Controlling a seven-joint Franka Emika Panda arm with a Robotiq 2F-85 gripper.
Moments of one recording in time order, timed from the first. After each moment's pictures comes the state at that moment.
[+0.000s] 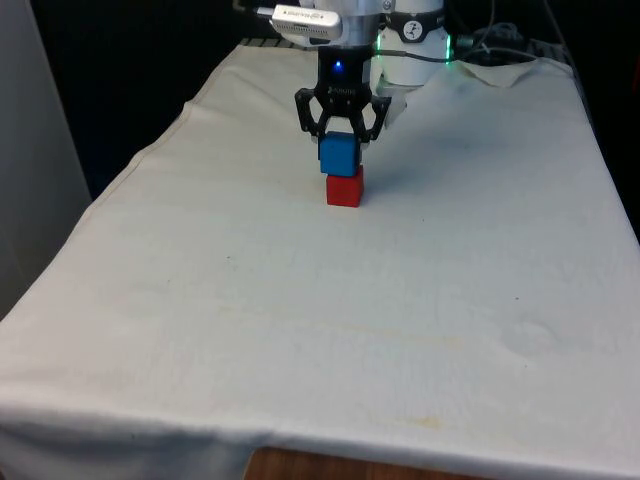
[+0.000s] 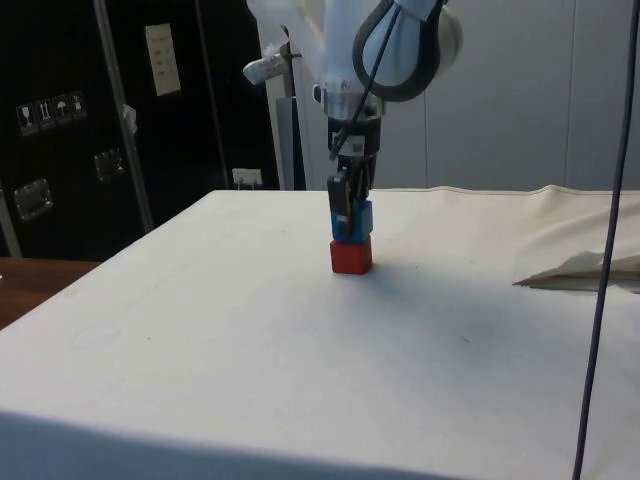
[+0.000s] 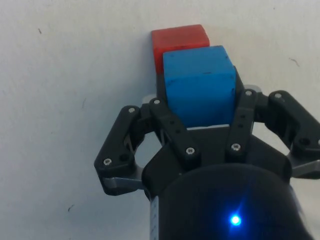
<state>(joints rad) 0.08 0.18 -0.24 -2.53 -0.02 2.85 -0.06</state>
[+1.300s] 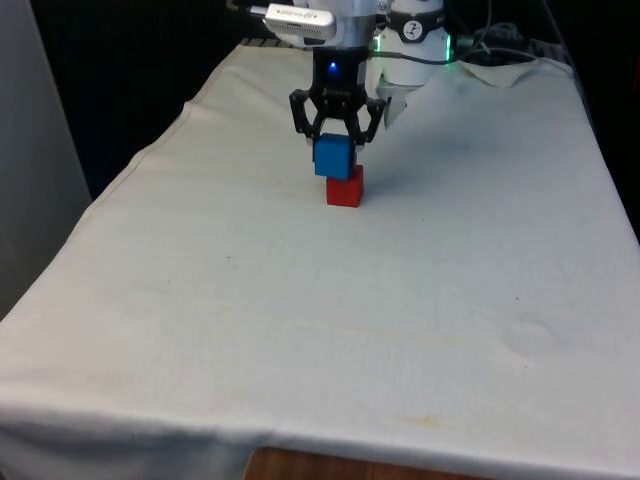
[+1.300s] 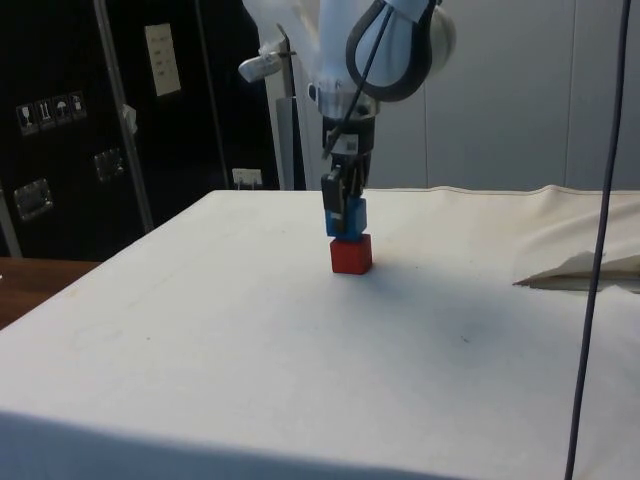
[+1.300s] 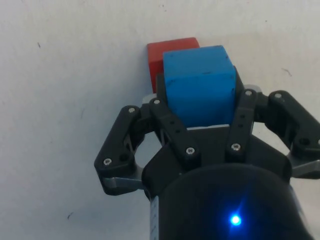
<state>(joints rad) 0.08 0.20 -0.24 -2.50 -0.02 2.85 -0.06</state>
